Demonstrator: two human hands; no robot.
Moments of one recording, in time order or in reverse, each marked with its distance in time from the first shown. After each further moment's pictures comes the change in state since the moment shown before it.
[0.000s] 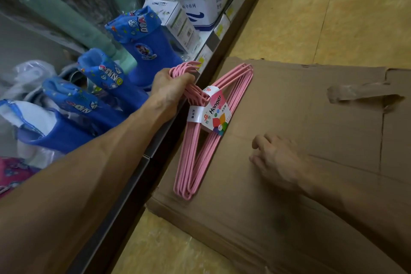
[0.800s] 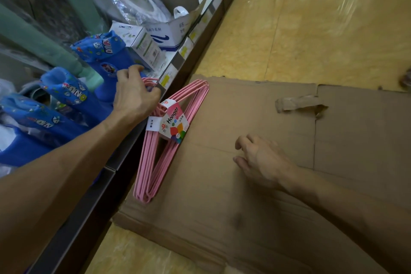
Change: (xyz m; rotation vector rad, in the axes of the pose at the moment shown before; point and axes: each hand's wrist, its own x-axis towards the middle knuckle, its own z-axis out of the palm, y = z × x) left_hand -0.021 0.023 0.003 0.689 0.154 0.383; right_hand -0.041 0.034 -0.030 -0.024 0.082 0.039
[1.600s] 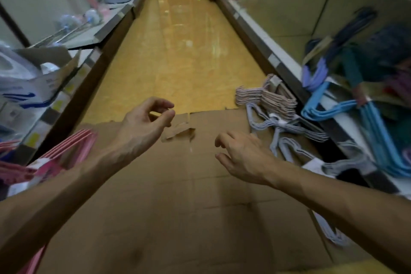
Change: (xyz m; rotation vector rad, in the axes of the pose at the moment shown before) left_hand -0.124 0.220 0.054 -0.585 -0.505 0.530; right_hand -0.177 0.119 -0.096 -0.123 0.327 0.271
